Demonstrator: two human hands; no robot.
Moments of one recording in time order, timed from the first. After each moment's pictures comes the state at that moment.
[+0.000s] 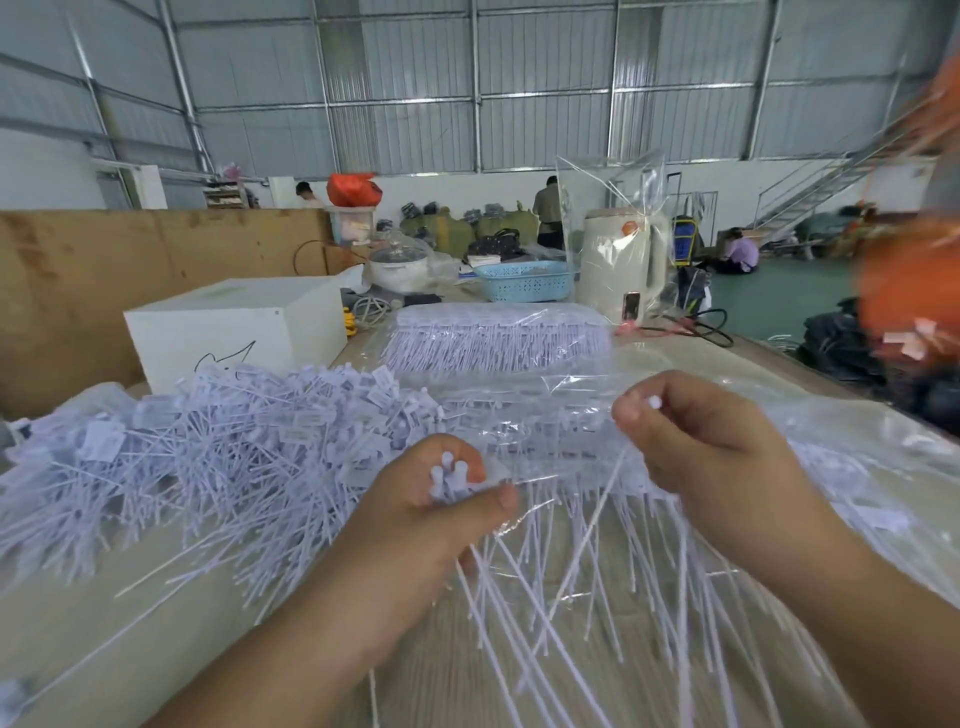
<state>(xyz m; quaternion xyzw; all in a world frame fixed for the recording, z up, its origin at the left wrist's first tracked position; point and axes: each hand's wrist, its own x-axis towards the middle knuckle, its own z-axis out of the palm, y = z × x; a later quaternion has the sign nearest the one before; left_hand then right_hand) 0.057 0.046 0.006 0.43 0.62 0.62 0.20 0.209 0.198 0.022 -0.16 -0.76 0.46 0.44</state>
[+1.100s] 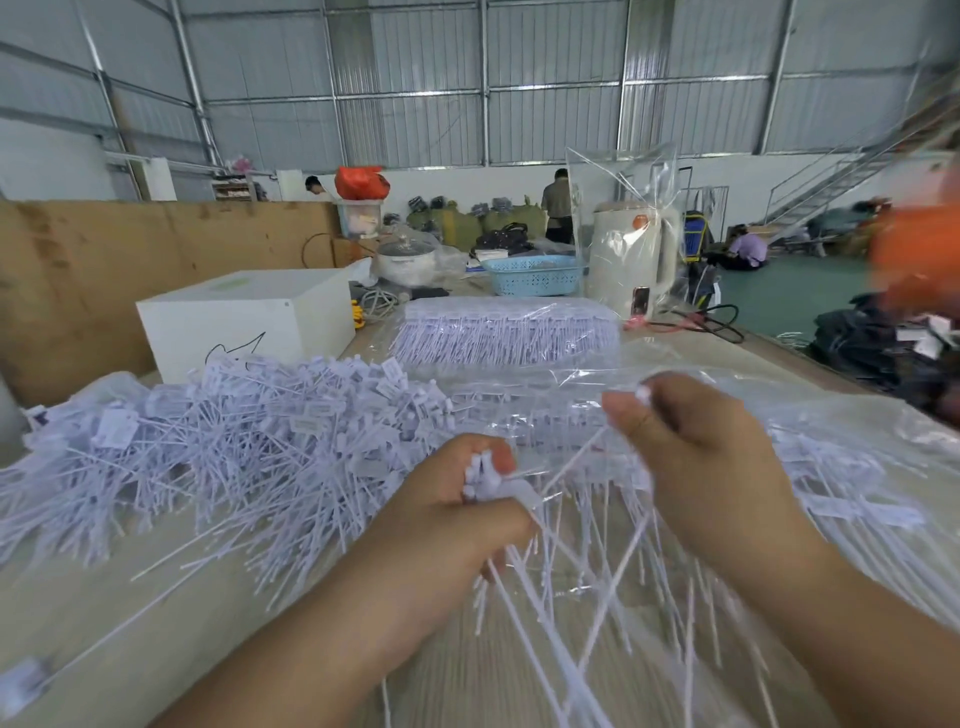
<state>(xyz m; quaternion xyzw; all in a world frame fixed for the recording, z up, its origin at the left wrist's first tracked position) 0.061 0.047 0.005 0.44 0.64 0.58 0.27 0.196 0.186 0.015 -0.22 -0.79 0.35 0.46</state>
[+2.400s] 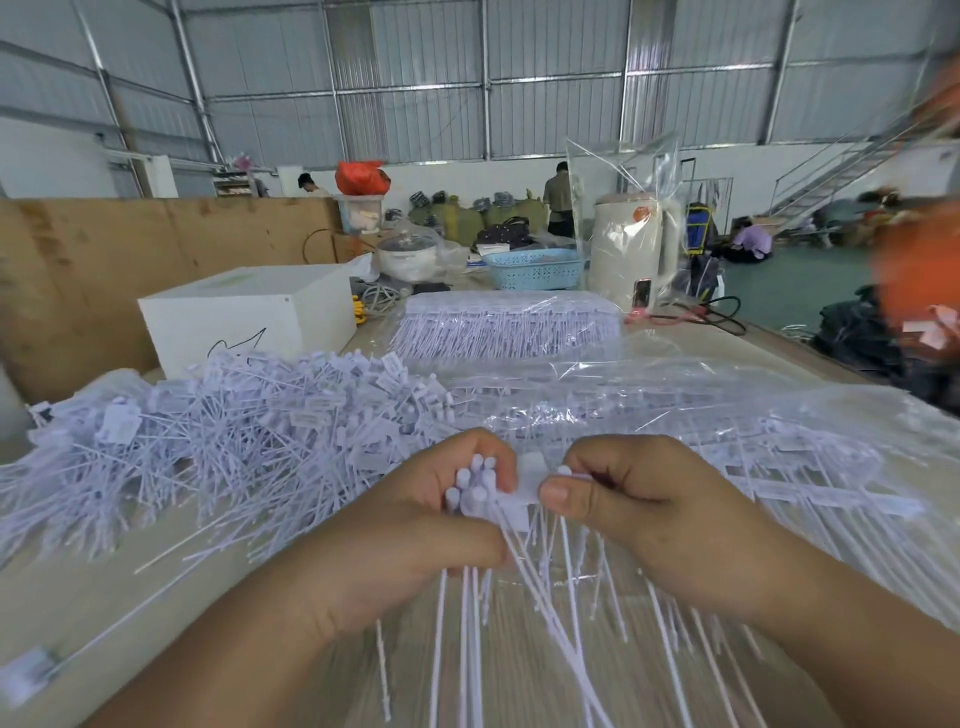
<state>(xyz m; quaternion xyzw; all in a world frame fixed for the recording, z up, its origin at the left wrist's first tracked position) 0.043 0.038 0.012 0.55 0.56 0.51 0.35 0.201 0.173 0.013 -0.10 -0.87 0.40 0.25</state>
